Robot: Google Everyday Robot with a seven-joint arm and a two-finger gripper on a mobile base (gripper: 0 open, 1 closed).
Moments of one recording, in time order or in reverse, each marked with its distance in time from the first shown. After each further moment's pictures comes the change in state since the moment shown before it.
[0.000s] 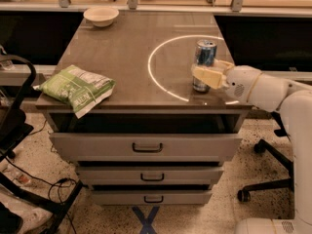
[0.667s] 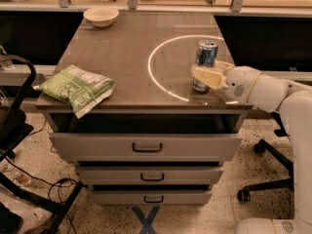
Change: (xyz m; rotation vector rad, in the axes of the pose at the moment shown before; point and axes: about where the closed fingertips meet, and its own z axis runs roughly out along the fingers) arm 0.000 0.001 0.000 0.000 -0.005 0.001
